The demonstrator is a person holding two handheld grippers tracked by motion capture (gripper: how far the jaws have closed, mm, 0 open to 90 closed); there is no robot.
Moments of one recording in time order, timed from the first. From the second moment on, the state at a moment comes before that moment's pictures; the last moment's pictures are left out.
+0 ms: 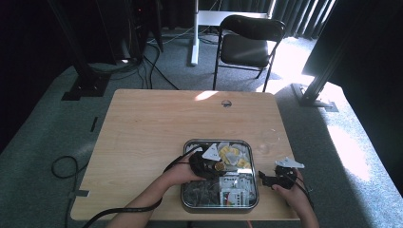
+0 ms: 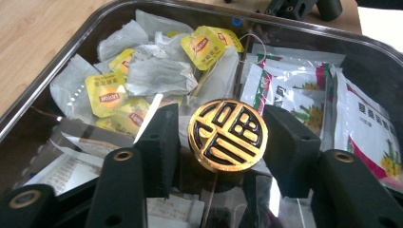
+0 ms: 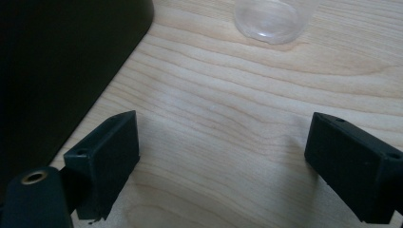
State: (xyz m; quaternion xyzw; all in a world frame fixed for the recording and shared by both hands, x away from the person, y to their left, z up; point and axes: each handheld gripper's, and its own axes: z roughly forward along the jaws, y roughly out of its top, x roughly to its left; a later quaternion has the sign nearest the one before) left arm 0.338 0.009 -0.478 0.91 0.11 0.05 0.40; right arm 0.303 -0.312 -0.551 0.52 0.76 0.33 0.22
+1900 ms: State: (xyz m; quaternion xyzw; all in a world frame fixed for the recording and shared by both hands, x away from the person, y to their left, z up) left arm 0.355 0.069 -0.444 0.89 0.17 0.07 0.41; right arm 0.303 -0.312 -0.551 0.52 0.76 0.33 0.22
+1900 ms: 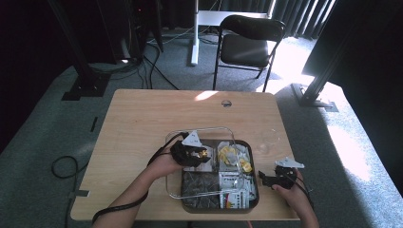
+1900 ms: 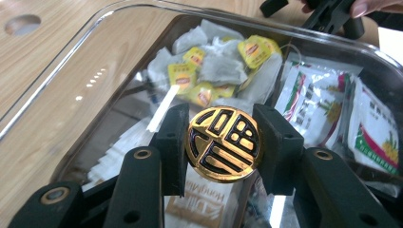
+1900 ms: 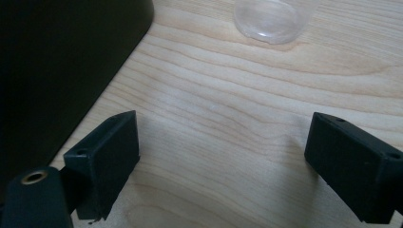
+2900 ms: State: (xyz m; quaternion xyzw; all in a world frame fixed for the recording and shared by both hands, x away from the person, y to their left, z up) left arm 0.366 0.150 -0.440 0.87 0.25 0.11 0.40; right arm 0.303 -0.312 -0.551 0.52 0.76 0.33 0.22
